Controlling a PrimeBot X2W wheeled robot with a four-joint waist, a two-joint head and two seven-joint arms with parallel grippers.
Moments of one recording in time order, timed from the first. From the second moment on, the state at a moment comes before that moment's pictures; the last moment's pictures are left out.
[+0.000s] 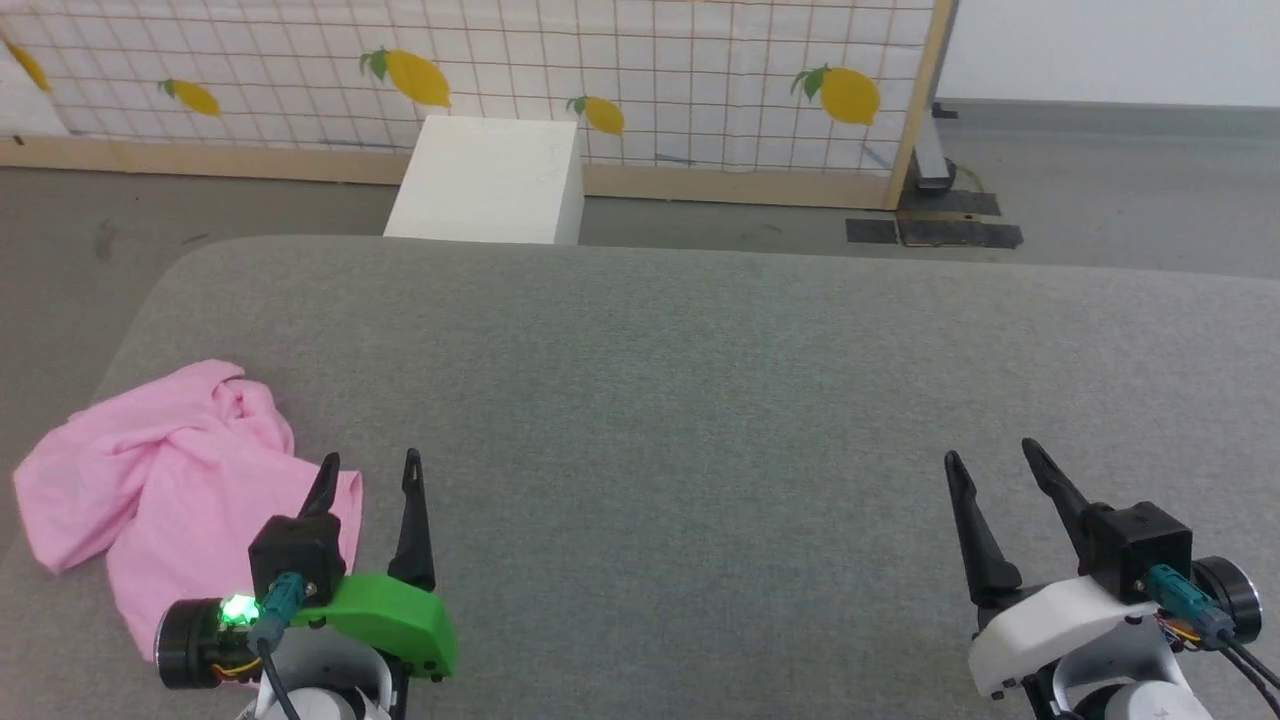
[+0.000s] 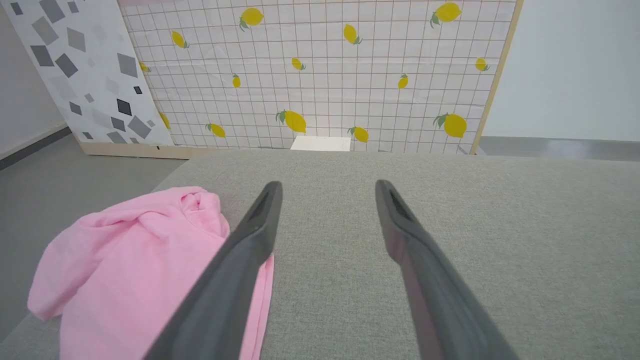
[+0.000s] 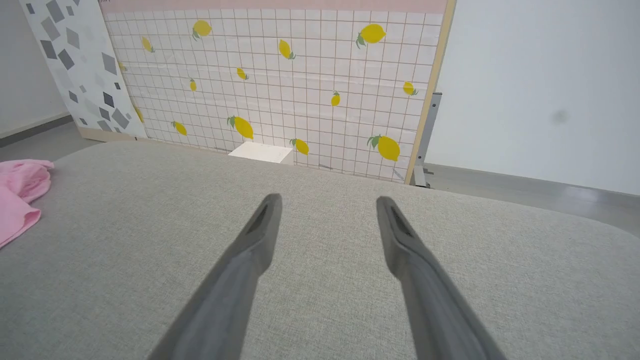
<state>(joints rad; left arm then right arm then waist) -0.01 0.06 -0.03 0.02 -0.05 0.03 -0.06 0.02 -0.05 0.00 0.02 0.04 0.13 -0.04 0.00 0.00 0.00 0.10</state>
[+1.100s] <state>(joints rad) -0.01 0.06 -0.04 0.04 -0.11 0.08 -0.13 0.02 -0.05 0.04 0.05 0.08 0.13 -0.07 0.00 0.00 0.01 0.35</state>
